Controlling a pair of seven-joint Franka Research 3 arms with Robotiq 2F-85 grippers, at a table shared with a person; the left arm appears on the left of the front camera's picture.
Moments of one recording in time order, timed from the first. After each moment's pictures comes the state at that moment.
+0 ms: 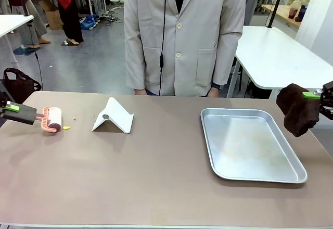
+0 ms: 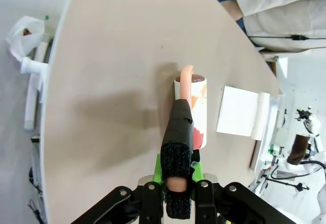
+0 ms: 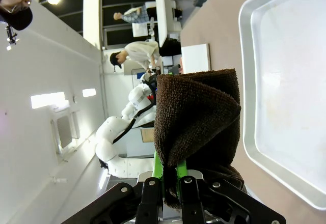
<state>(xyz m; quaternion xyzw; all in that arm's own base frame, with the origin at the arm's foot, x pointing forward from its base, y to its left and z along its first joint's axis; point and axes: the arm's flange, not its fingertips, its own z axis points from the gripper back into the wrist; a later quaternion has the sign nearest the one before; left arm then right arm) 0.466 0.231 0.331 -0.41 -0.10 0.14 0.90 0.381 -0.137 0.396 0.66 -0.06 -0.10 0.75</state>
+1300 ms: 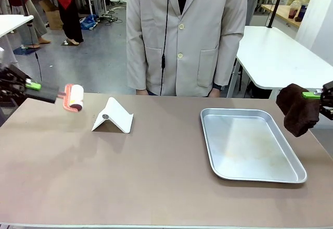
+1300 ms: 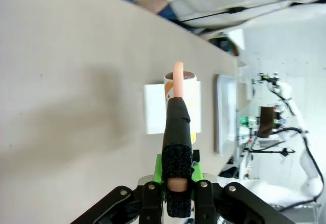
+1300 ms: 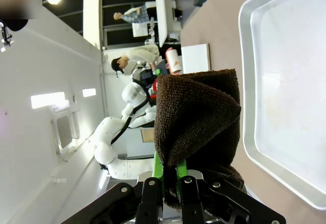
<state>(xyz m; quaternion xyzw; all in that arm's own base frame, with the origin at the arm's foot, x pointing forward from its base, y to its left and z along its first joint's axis) 0.488 0.176 0.392 -0.50 -0.14 0.03 0.85 0.381 -0.137 0.395 0.66 -0.06 -0.10 0.75</state>
